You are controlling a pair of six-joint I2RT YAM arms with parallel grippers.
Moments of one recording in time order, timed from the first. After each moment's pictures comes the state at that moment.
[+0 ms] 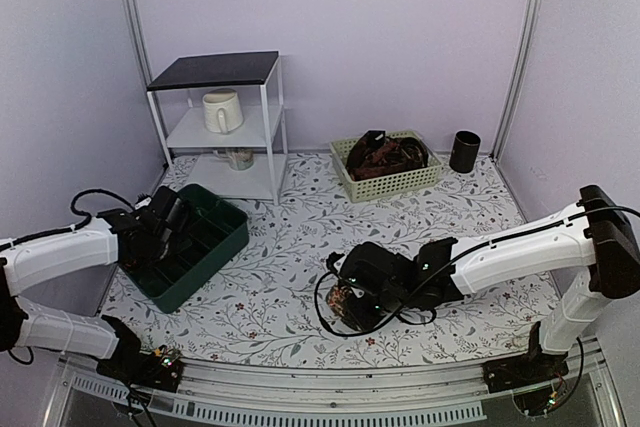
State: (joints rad) left arm -0.53 1.13 0.65 -0.54 -0.64 -1.03; right arm 1.25 1.66 1.01 -0.40 0.21 0.44
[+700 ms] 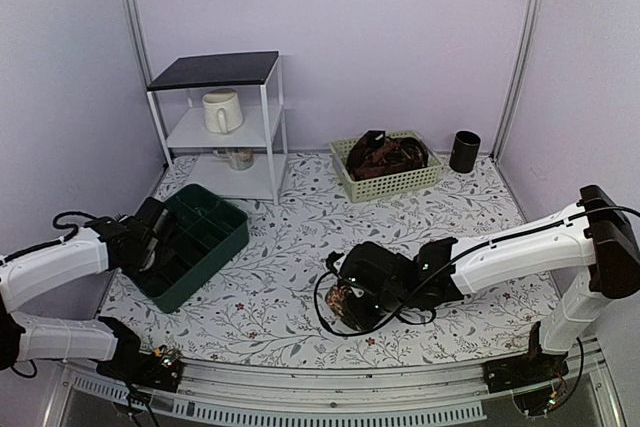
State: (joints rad) left arm -0.44 1.04 0.59 -0.70 -0.62 -1.22; right arm 1.25 1.66 1.01 -0.40 0.21 0.44
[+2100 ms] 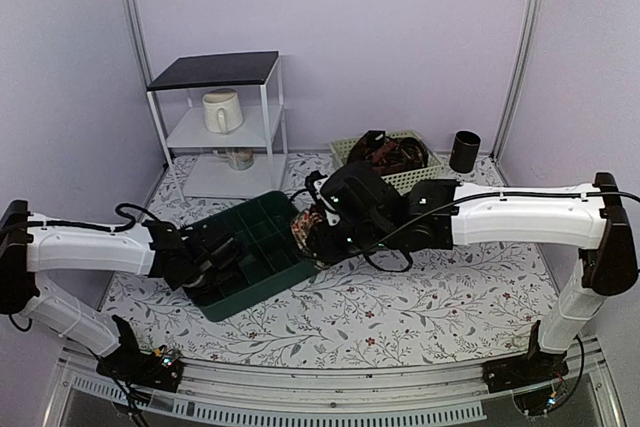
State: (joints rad) left arm -0.89 1.33 0.69 -0.65 -0.52 -1.43; right arm 1.18 1.69 1.40 -0.47 0.26 0.49
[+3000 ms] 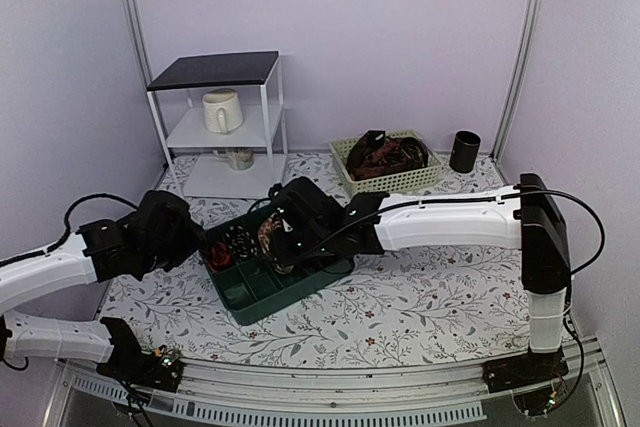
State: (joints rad) left arm -0.77 0.96 0.65 -0.52 -0.53 -1.22; right arm 1.18 2.04 1.66 -0.38 0.23 0.55
